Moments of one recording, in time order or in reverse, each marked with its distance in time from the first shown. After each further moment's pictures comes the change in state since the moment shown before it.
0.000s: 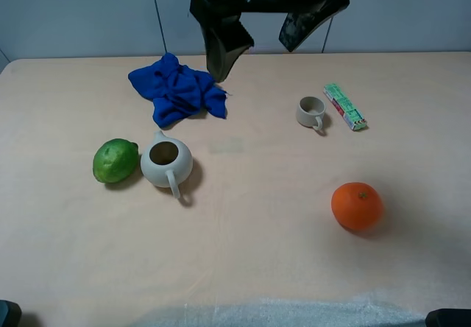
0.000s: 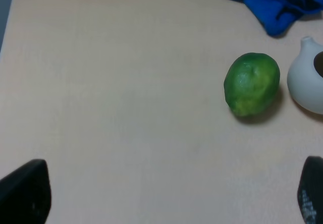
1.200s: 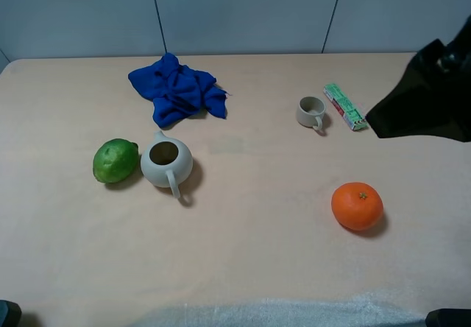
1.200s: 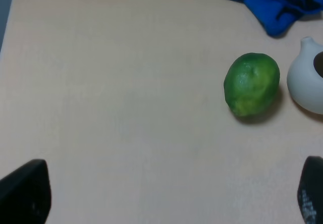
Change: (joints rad) left arm 0.000 0.000 0.000 0.000 0.000 0.000; right arm -0.008 -0.594 0.486 -0.139 0.002 -0.024
